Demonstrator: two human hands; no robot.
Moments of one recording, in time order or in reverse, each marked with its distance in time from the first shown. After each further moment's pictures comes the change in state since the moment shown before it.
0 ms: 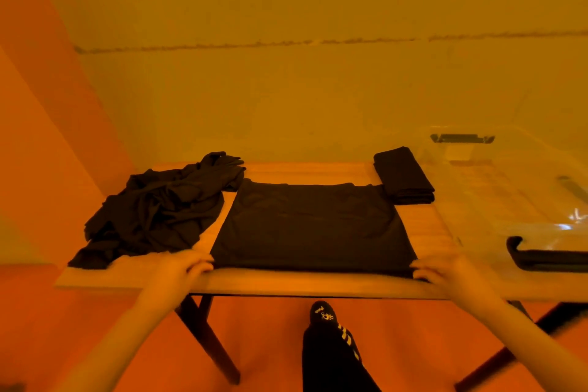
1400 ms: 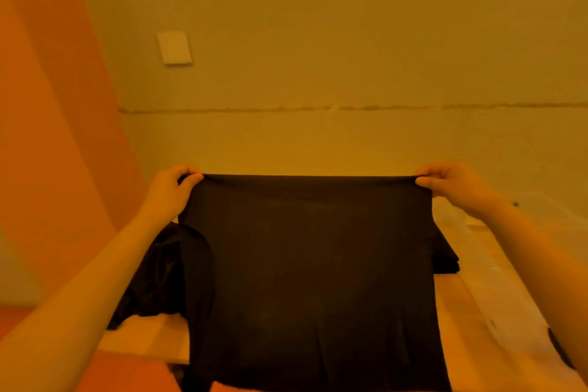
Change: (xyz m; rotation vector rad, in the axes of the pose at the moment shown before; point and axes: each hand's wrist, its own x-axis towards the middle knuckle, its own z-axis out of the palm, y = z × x) left_hand 0.153 0.071 -0.139 -0.156 0.372 0.010; right_hand 0.177 -0.100 -0.145 0.375 0.139 0.079
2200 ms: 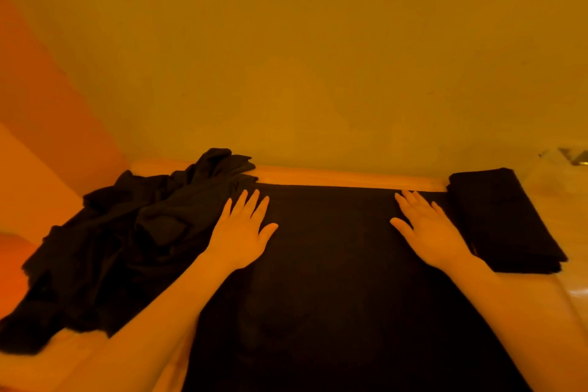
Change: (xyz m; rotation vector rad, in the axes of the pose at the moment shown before) left_hand -0.013 -0.123 0.230 0.786 -0.774 0.055; right_hand 0.084 0.172 0.184 -0.883 -0.383 0.104
